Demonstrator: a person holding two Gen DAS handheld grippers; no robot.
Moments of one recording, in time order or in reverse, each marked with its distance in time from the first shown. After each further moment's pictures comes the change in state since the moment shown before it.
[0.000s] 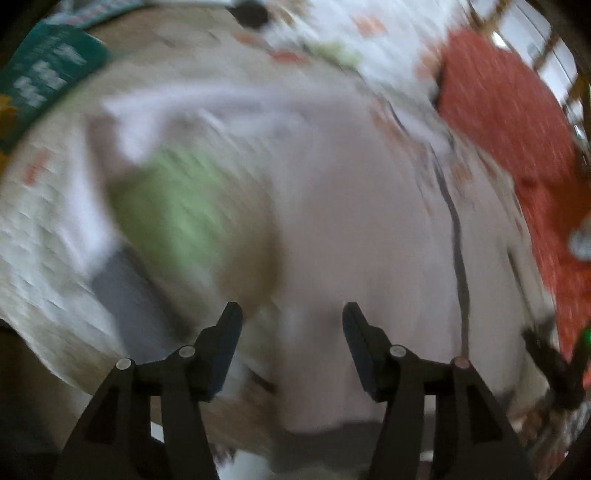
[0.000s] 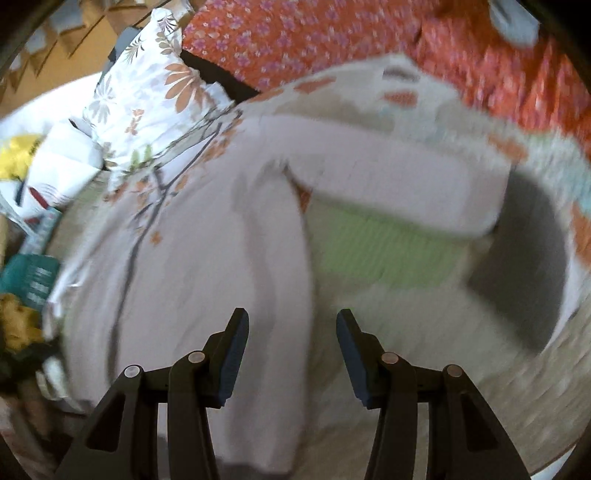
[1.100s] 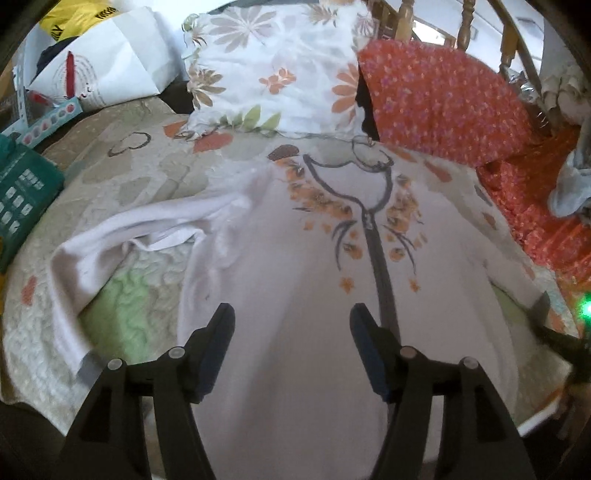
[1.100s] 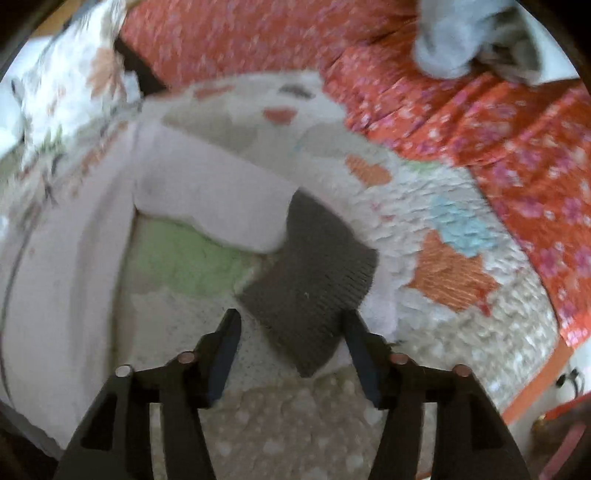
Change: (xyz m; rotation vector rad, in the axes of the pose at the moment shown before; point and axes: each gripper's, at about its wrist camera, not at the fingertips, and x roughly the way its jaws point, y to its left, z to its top) left arm -0.025 -0.082 0.047 0.224 -0.263 0.054; right arm -0.039 -0.069 0.035 -0.111 0.004 -0.497
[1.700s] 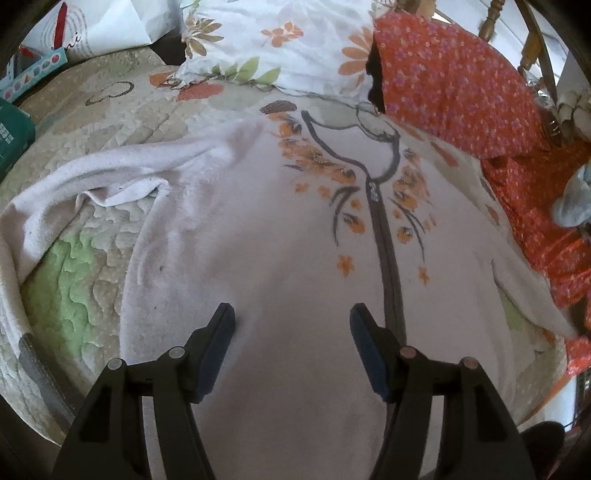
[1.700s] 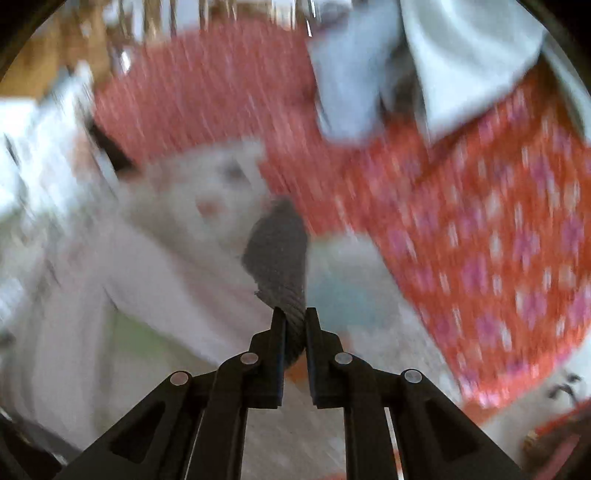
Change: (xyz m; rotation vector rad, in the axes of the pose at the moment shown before) left arm 0.042 0.002 -0.014 -0.086 0.118 -0.086; right arm -0.073 -0.129 0.029 0.105 -0.075 -0.050
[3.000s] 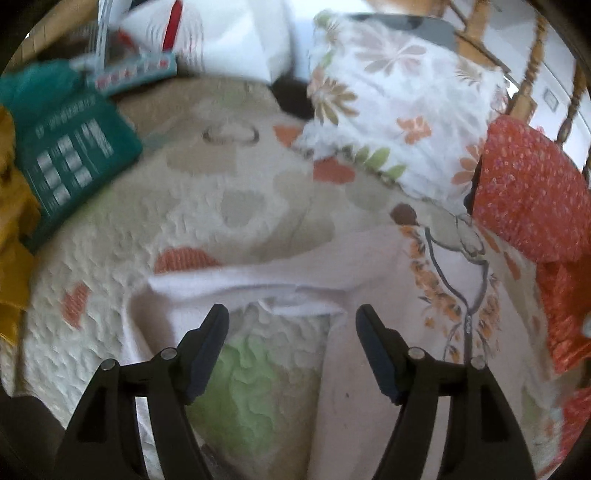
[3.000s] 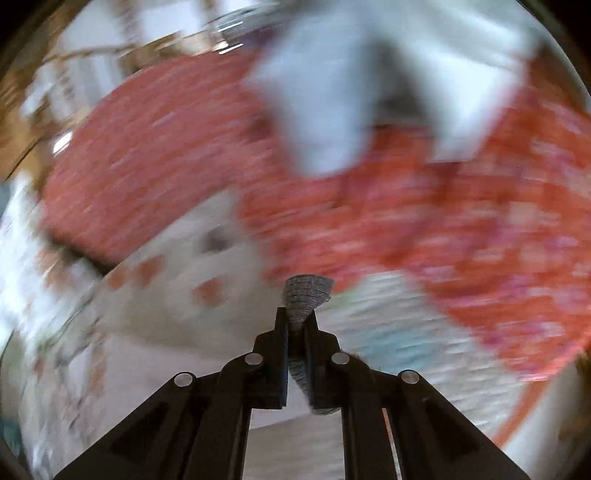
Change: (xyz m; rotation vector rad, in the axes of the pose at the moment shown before) left arm -0.057 0.135 0.077 -0.263 -0.143 0.158; right arm 0.019 0.105 0.115 0.268 -0.105 0.178
